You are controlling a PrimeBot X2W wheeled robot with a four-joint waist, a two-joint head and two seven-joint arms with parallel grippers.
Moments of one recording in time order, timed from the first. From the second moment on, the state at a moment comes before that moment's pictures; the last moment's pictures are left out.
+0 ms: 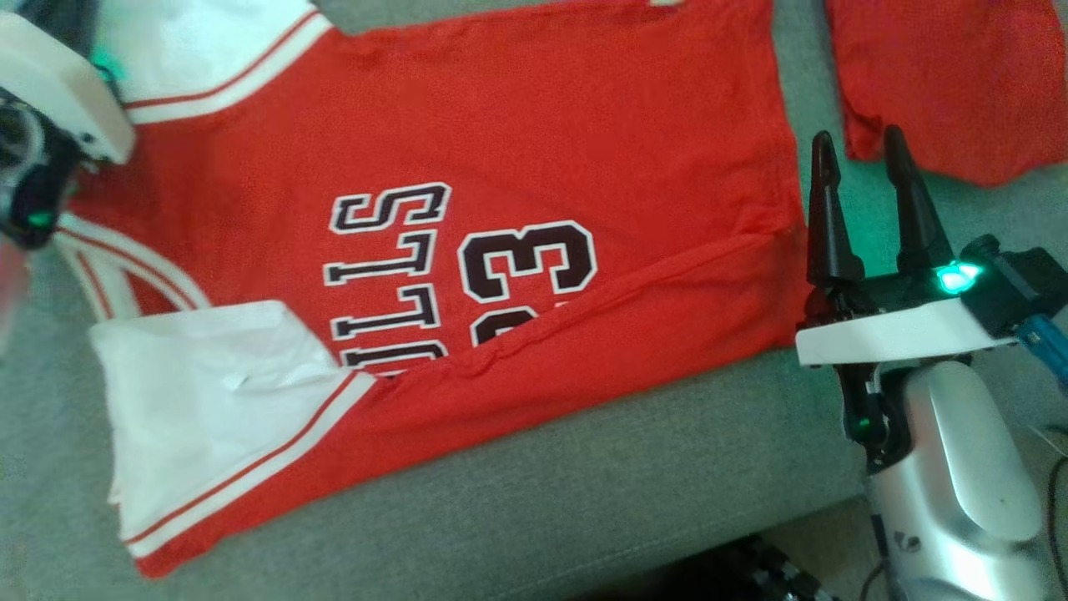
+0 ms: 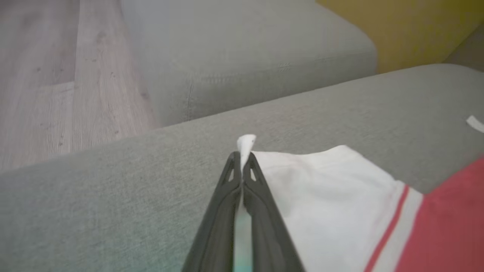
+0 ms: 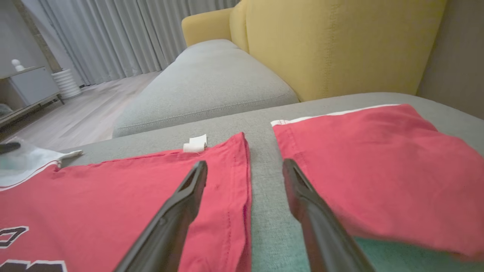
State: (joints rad) left arm -1.12 0.59 -0.81 0.75 -0.92 -0.13 0.09; right arm -0.34 -0.05 0.09 0.21 0.27 0.13 -0.25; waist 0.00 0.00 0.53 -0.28
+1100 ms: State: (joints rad) left arm -0.94 0.62 -1.04 0.25 -0.92 -0.10 -0.08; right arm -0.80 -0.11 -0.30 0.75 -0.27 0.13 0.23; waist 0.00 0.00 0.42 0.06
